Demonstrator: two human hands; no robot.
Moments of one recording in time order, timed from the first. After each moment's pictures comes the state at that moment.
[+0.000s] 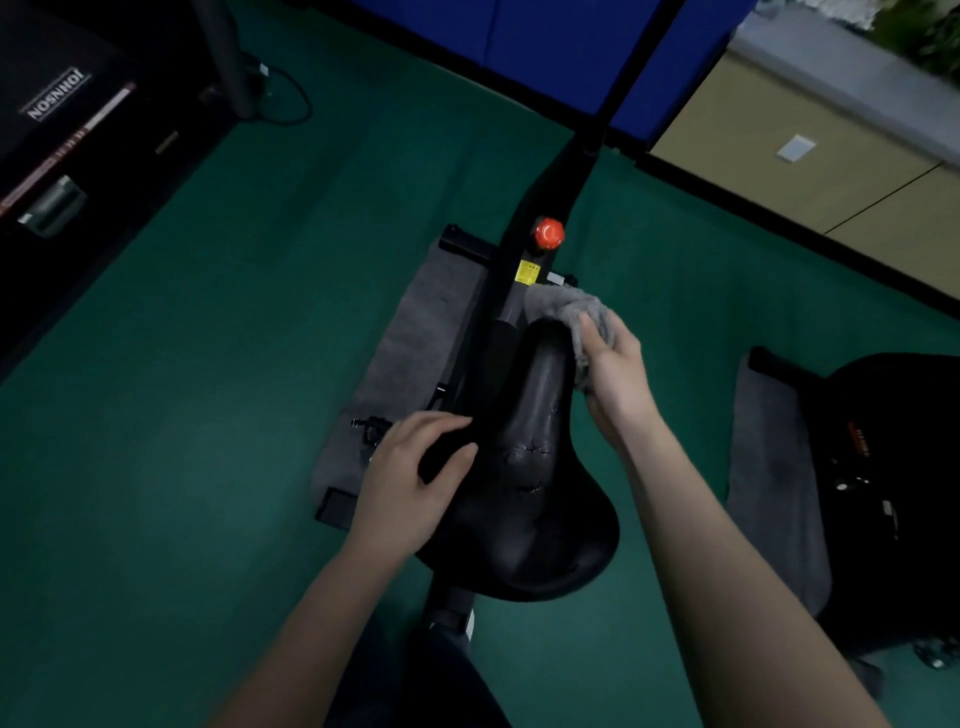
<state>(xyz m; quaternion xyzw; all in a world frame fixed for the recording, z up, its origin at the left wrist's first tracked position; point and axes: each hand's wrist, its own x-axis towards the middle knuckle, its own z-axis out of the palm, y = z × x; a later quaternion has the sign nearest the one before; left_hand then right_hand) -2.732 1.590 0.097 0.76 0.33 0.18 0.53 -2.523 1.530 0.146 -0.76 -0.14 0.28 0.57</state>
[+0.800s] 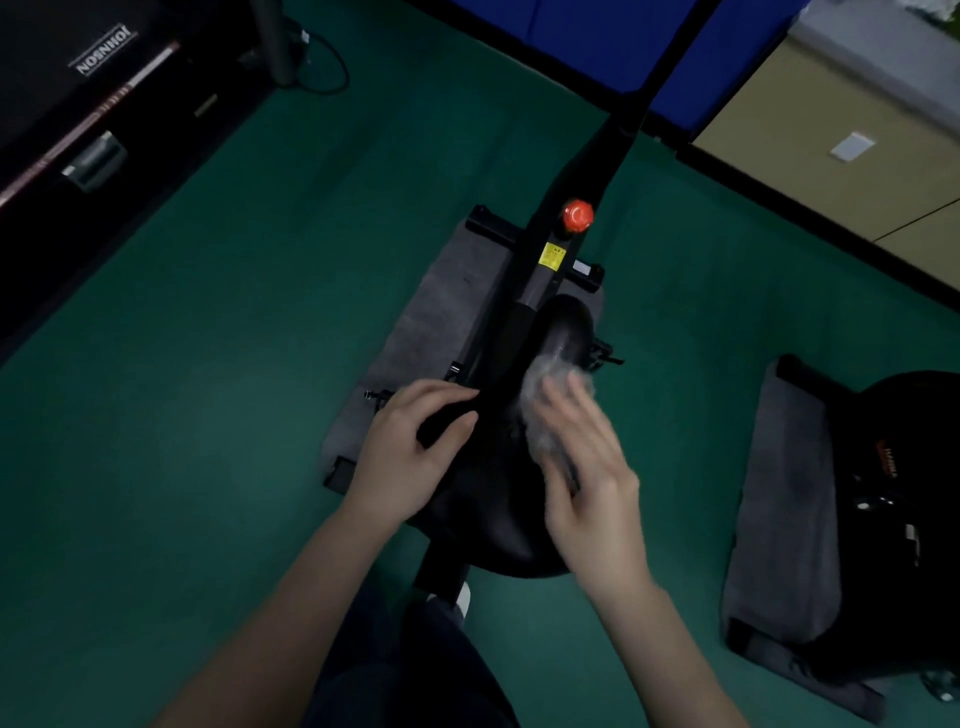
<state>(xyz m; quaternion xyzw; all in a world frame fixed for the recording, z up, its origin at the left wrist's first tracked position) -2.731 1.588 0.091 0.73 0.32 0.22 0.56 -2.618 1.449 0.141 -0.80 -0.47 0.09 0.36</state>
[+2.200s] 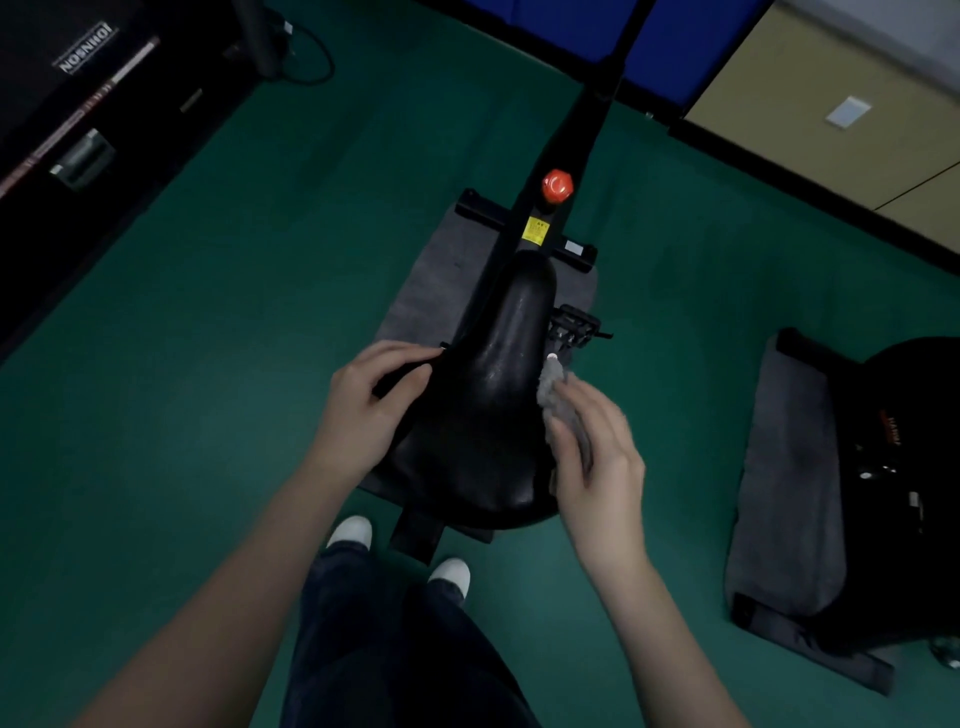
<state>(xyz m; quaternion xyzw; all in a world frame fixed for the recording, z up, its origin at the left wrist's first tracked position) -2.731 1.586 0.096 0.71 0.32 0.23 0.59 -2.610 1.408 0.124 -0.83 -0.36 0.08 0.42</state>
